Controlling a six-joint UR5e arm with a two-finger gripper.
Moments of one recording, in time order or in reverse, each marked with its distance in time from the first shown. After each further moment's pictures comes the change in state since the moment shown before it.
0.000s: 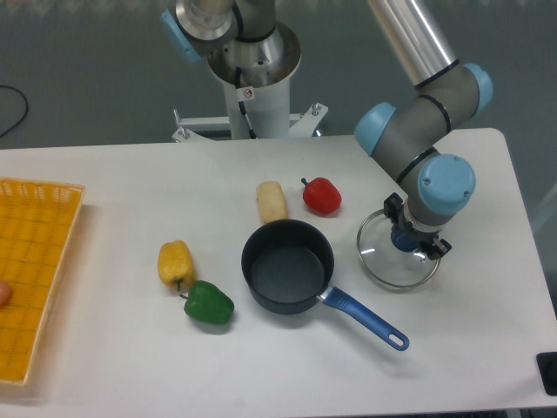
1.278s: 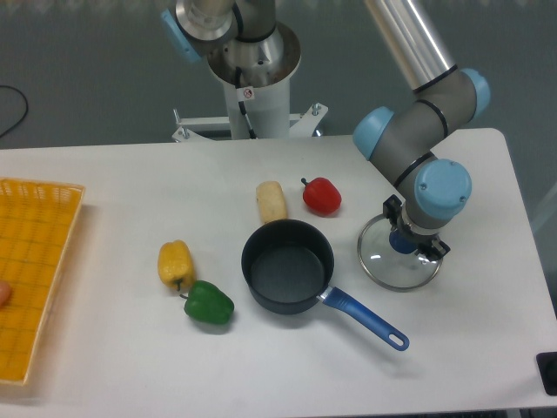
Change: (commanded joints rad) arm -0.005 -0.008 -0.006 0.015 0.028 0.002
